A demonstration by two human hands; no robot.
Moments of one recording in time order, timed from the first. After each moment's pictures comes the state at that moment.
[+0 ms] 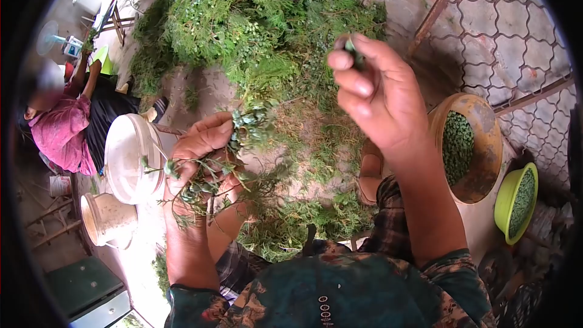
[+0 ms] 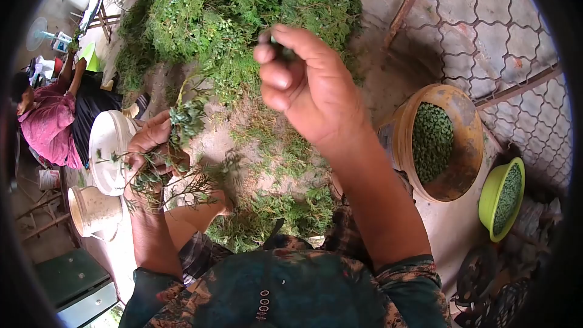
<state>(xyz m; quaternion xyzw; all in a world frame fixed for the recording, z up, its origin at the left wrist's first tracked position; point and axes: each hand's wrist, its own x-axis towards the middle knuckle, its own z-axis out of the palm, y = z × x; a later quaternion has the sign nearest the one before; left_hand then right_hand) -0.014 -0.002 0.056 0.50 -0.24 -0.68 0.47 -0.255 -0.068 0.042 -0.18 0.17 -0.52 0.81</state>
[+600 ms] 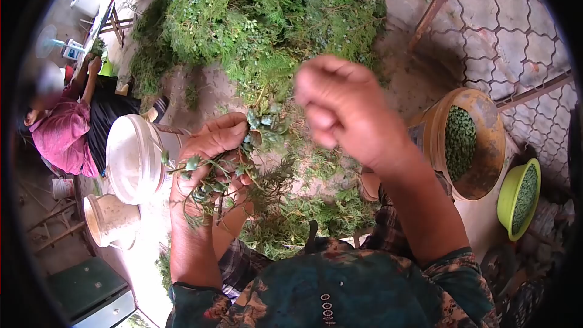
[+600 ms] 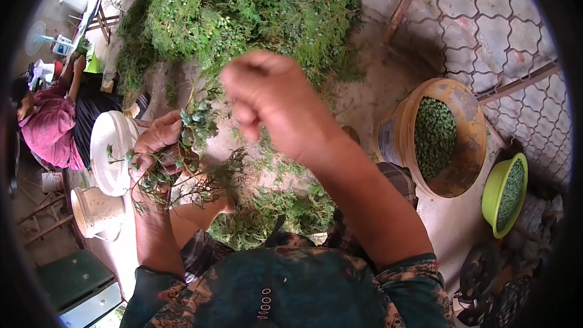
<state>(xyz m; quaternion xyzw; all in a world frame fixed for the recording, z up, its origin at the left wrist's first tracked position) -0.019 -0.010 0.047 0.44 -0.32 -0.73 0.41 -0.232 -0.043 0.049 -0.35 0.32 -0.45 0.76</state>
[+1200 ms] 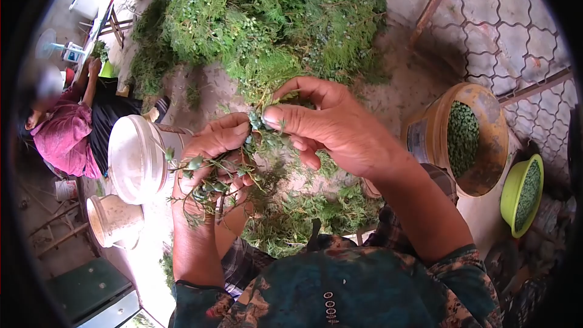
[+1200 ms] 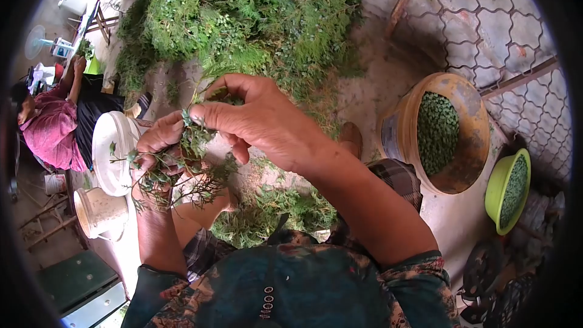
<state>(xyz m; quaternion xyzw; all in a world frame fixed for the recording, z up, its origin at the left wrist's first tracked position) -0.022 -0.012 0.048 0.49 -0.30 -0.73 0.37 -0.227 -0.036 0.044 -0.44 0.33 -0.33 0.77</state>
